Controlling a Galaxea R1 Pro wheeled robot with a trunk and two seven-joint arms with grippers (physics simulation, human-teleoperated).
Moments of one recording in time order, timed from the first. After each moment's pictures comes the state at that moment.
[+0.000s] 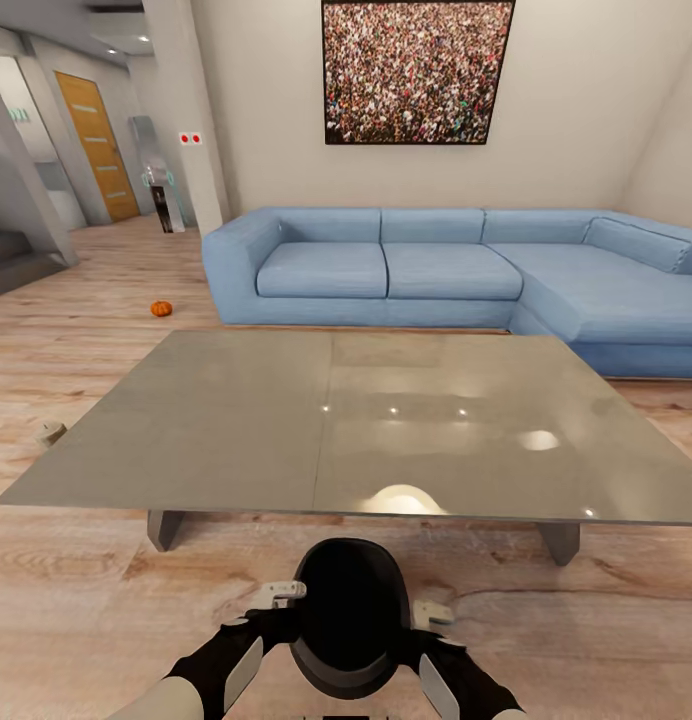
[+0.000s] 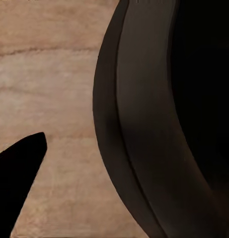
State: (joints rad) left arm -0.59 -0.12 -0.12 -0.26 0.16 0.12 -0.03; right arm -0.51 0.17 0.03 -0.35 -0.16 0.18 -0.05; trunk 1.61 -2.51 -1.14
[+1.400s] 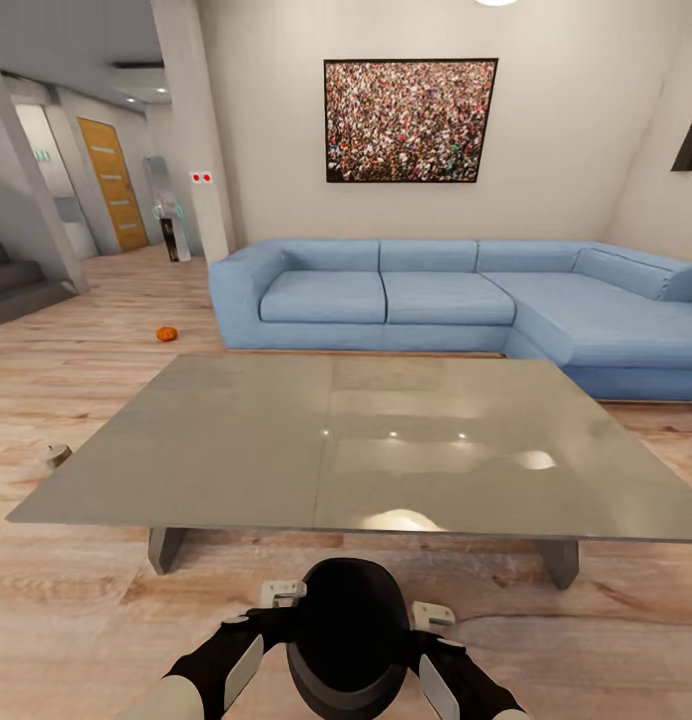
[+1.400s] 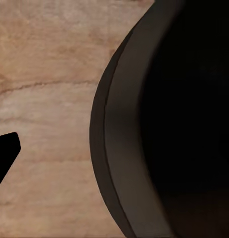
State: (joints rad) left arm -0.59 -0.12 -0.12 -0.27 0.16 0.14 -0.03; right arm -0.51 0.17 0.03 -0.35 -0.17 0.18 -0.05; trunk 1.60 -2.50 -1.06
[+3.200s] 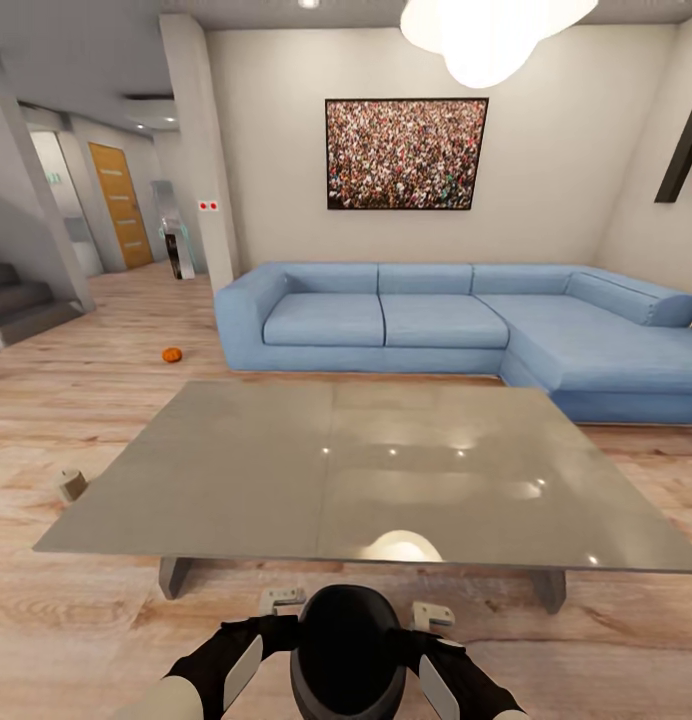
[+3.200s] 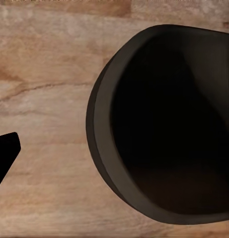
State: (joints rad) left arm -0.59 -0.12 -0.11 -0.27 0.16 0.21 -0.02; right arm -0.51 0.17 0.03 -0.35 -0.16 0.18 -0.05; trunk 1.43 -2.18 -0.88
